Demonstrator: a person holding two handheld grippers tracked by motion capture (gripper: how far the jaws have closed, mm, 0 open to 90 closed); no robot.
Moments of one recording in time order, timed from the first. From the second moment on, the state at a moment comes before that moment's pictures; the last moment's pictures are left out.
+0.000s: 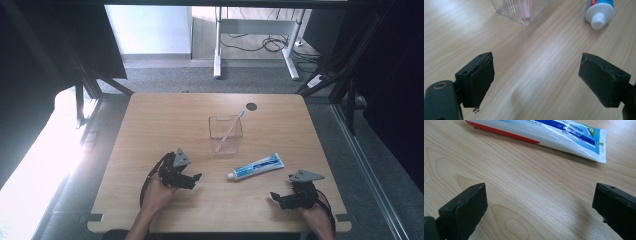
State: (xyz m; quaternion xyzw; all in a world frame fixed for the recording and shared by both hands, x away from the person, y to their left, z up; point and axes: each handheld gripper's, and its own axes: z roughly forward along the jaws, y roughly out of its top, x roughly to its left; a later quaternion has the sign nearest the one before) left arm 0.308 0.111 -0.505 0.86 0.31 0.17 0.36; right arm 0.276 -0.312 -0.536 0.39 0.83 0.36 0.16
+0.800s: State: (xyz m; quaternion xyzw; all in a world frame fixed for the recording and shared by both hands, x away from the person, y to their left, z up) left arm 0.295 0.124 -0.524 0.86 0.33 0.15 0.36; right arm 0.274 -0.308 -0.532 0.37 0.84 0.35 0.17
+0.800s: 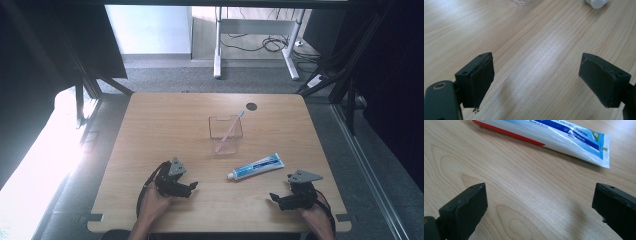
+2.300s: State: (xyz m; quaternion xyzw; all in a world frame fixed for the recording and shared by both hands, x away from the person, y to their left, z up) left arm 0.293 0.137 -0.519 0.85 0.32 0.14 0.40; right arm 0.311 -0.264 -0.493 0.38 0.85 0.36 0.07
